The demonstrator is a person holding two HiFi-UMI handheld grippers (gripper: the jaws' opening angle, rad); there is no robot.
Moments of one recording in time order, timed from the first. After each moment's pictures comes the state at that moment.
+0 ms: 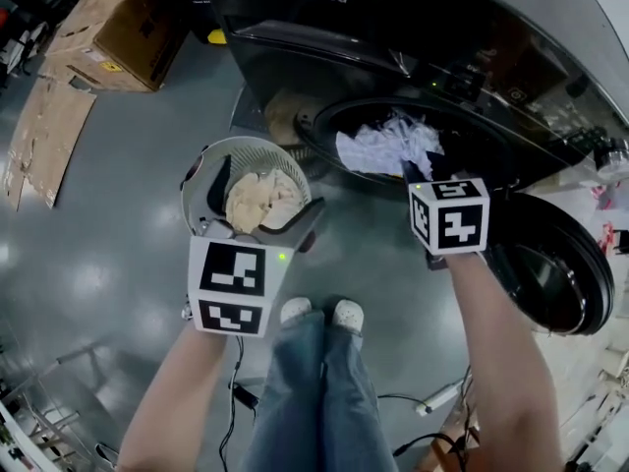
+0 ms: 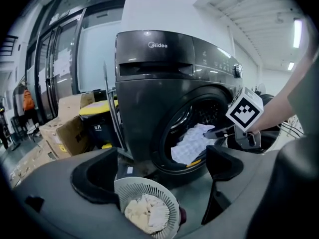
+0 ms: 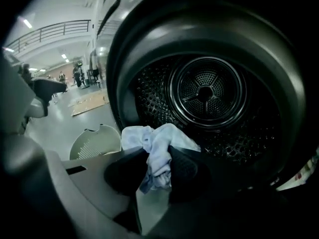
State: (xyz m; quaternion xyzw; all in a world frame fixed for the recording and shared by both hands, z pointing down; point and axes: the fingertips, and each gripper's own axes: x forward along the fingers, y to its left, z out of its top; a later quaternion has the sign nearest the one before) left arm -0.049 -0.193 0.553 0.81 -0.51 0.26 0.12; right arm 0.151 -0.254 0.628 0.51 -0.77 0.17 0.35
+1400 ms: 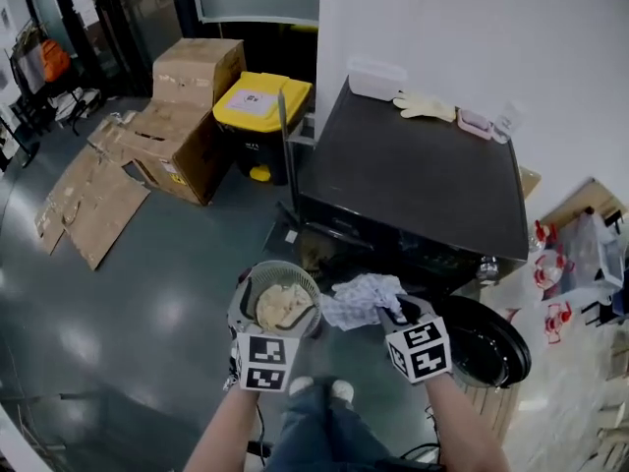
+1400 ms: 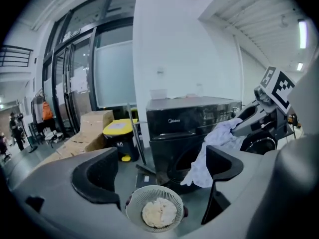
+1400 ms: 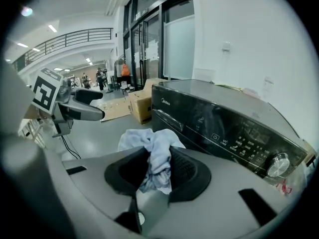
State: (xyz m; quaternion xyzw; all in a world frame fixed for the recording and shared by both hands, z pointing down) left arm -0.113 -0.135 0.310 0.78 -0.57 0.23 0.10; right arm 0.082 -0.136 0.333 0.42 -0.83 0.14 0.34
